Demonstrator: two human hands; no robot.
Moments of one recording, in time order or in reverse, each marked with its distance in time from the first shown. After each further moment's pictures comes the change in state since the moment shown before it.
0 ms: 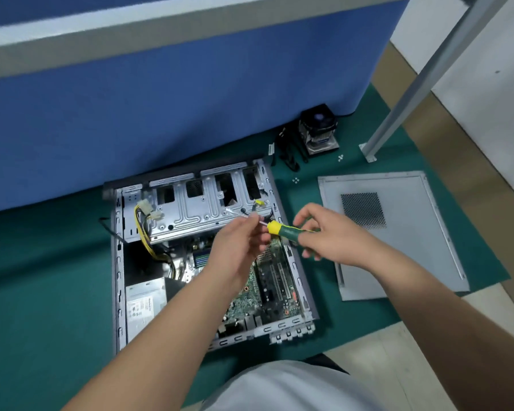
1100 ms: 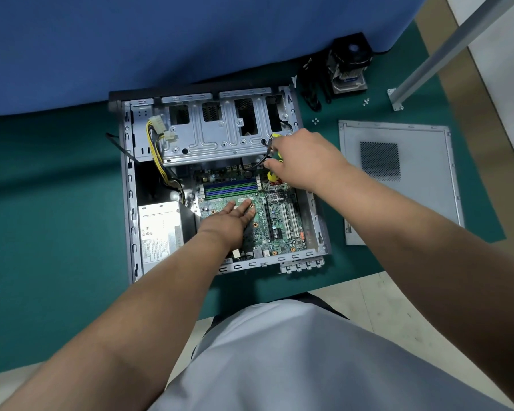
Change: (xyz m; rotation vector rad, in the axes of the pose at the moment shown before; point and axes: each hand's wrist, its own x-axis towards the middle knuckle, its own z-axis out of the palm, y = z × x) left_hand 0.045 -0.092 -0.117 1.961 -0.386 -0.047; right_hand 0.051 -0.058 0.065 -0.890 0.149 -0.206
